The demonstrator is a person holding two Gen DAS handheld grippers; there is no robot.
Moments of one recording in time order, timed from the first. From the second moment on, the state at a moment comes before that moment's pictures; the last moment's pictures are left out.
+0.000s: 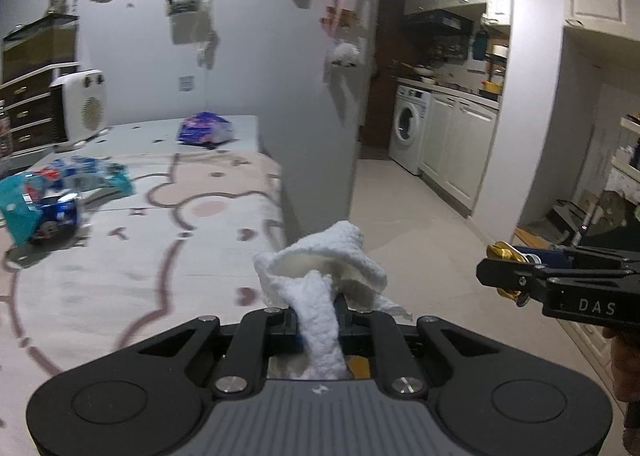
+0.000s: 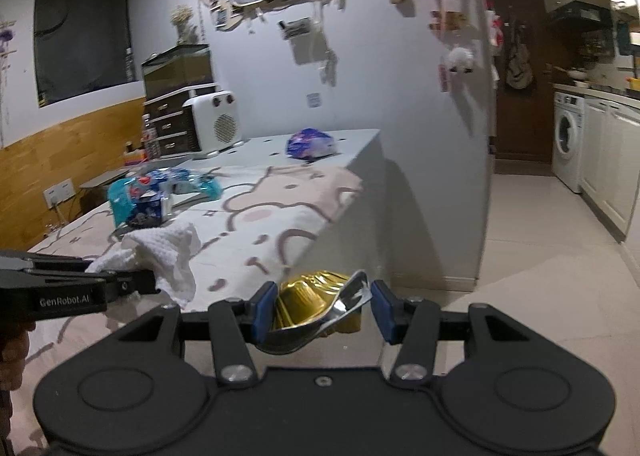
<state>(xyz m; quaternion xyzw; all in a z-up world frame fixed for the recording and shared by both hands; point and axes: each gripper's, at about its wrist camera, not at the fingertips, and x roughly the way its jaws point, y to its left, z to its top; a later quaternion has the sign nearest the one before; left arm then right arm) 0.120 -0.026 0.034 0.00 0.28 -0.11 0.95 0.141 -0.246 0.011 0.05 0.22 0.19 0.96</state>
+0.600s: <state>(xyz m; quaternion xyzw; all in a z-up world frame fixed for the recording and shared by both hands) 0.162 -0.170 -0.023 0.00 0.33 -0.18 0.93 0.139 -0.374 -0.045 0.10 0.26 0.10 0.96</state>
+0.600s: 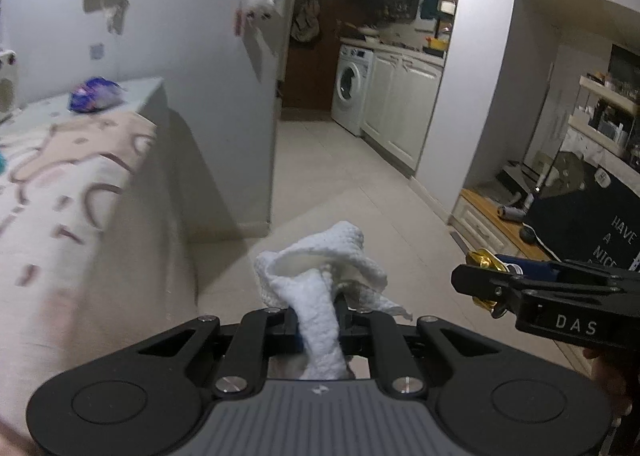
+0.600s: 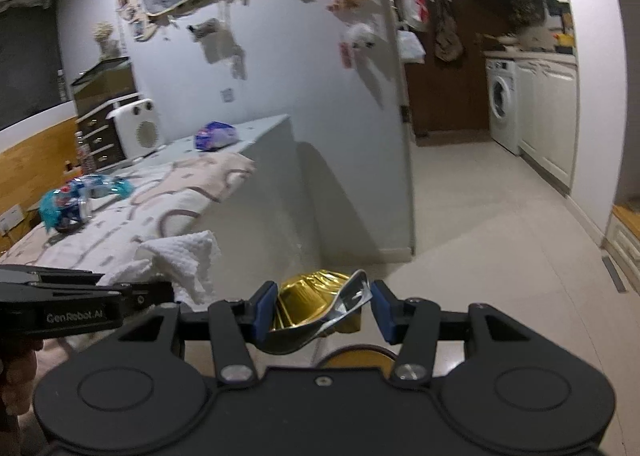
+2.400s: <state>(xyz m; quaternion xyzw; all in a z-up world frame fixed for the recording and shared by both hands) 0.411 -0.203 -0.443 -0.02 0.65 -0.20 0.74 0.395 -0.375 -0.377 0.25 0.52 0.04 0.82</state>
